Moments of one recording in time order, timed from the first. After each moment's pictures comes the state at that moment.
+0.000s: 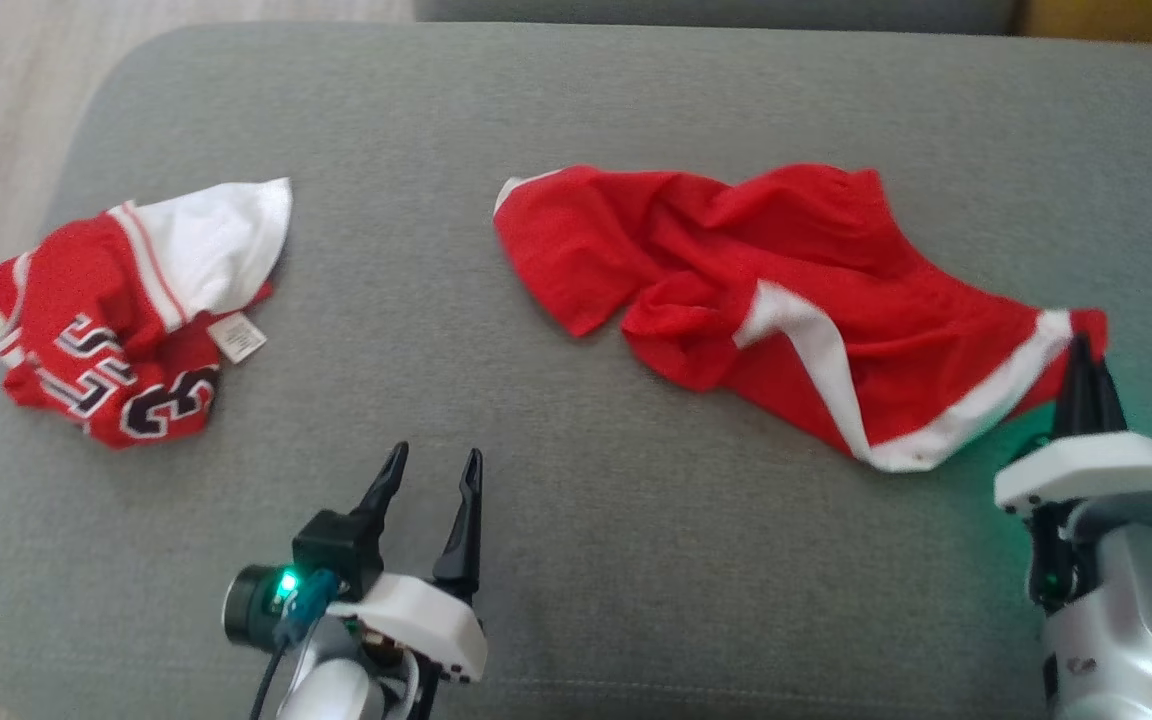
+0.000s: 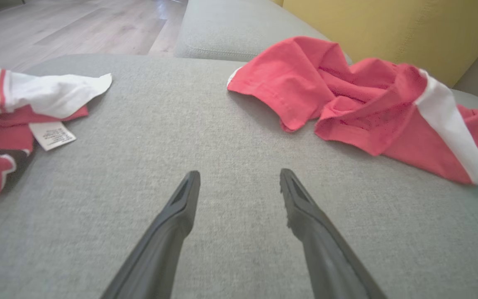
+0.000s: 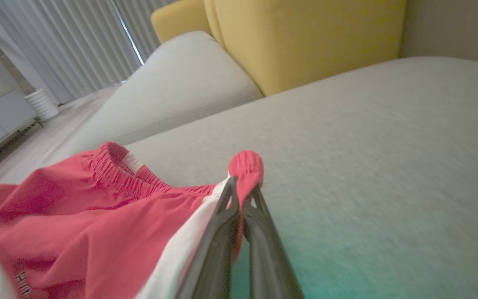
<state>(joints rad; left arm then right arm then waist) -0.08 0.05 -0.41 0.31 -0.23 0.10 -0.25 -0.38 -0.06 -0.25 0.72 0.21 0.12 -0.25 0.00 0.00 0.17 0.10</state>
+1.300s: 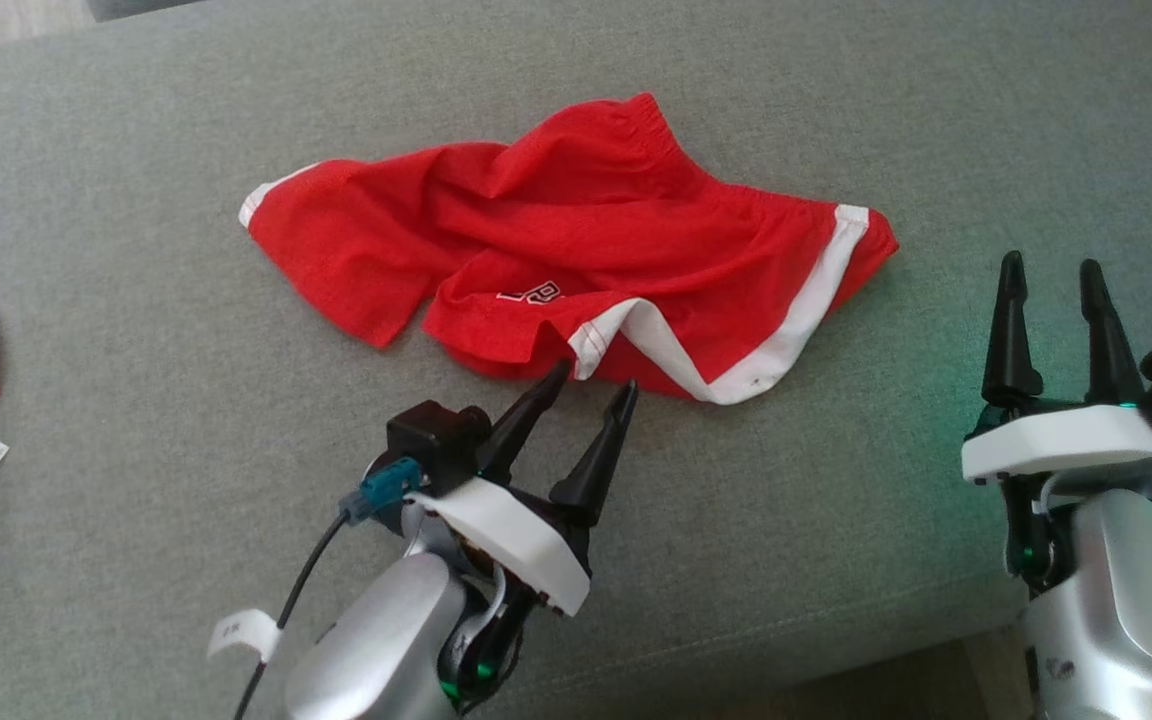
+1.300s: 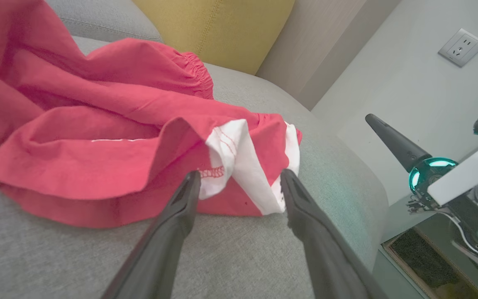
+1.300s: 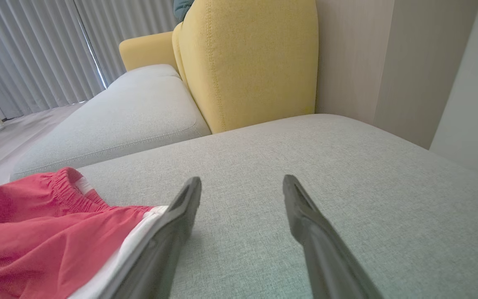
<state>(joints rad) -0.34 0.05 -0.69 0.38 -0.56 -0.07 -0.25 -0.32 -0.05 -0.13 0.44 0.18 0.12 -0.25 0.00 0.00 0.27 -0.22</state>
